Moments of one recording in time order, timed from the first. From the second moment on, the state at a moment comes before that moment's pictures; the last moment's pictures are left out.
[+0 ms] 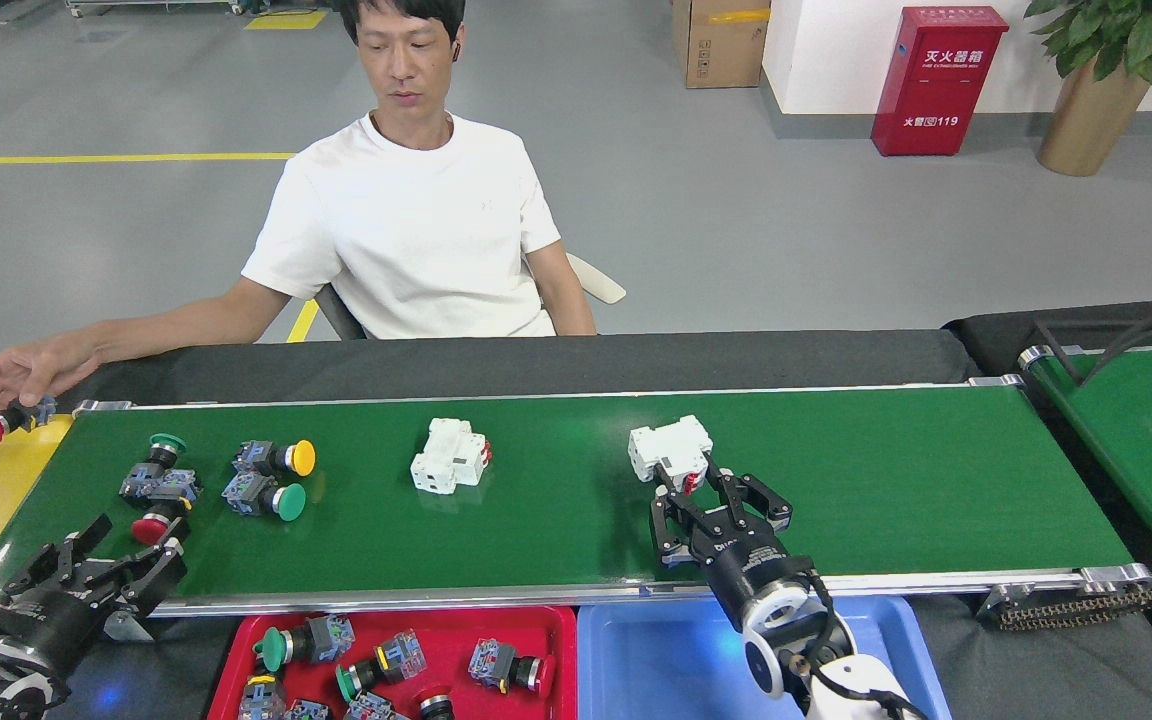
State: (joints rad) left arm -0.42 0.42 0.15 -0.63 -1.39 -0.48 0.14; right arm -0.17 -0.10 0.30 -1.54 1.19 -0.21 0.10
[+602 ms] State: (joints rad) left arm -0.52 0.42 0.10 -0.51 -1.37 -0.39 0.24; right arm 0.22 -0.28 -0.06 -1.65 1.04 -0.77 0.11
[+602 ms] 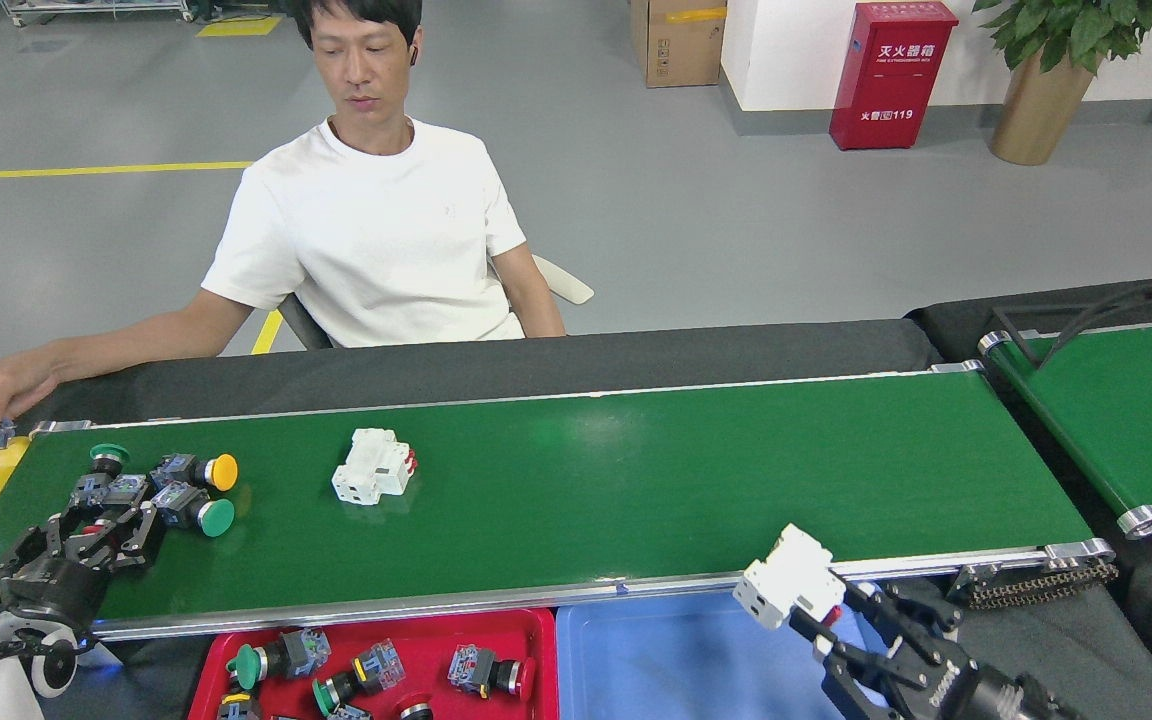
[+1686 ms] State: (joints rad) left arm 0.24 0.33 0.43 -1.43 -1.22 -0.76 0.21; right arm -0.05 -0.02 -0.07 -1.63 1.28 -0.30 0.19
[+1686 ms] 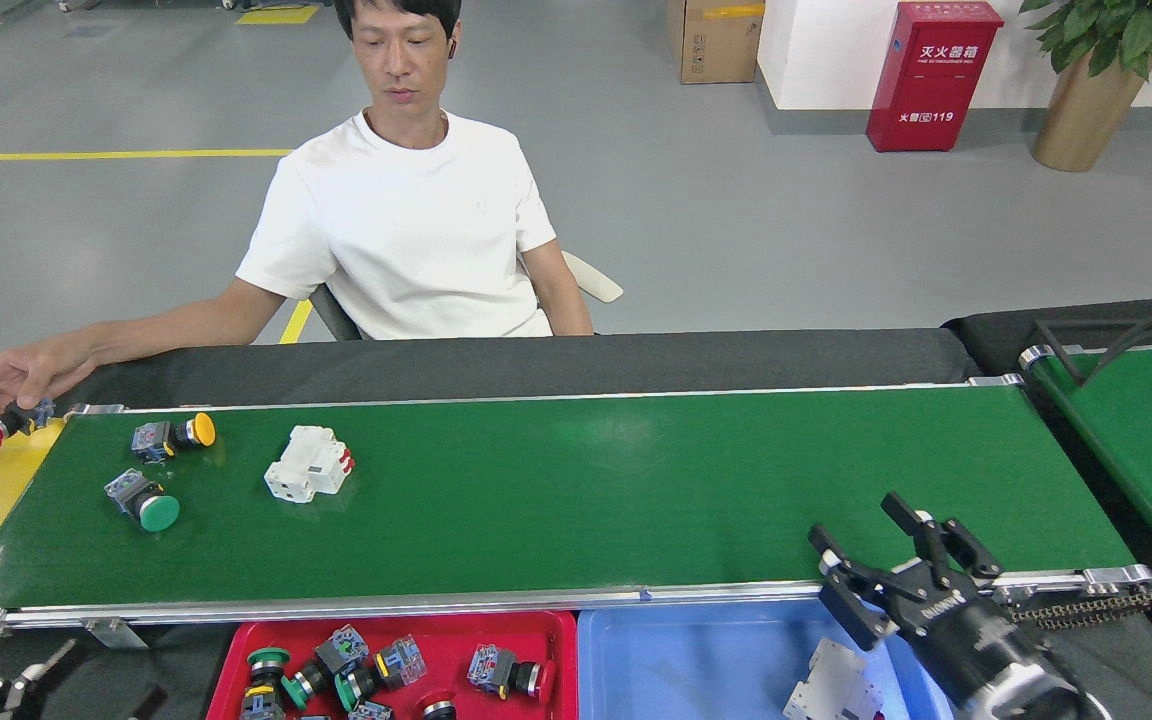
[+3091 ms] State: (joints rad) left arm -0.61 0.45 0.15 -0.37 -1.32 0.00 0.22; right arm 0.19 0.05 0.04 -1.73 1.34 -0.08 -0.04
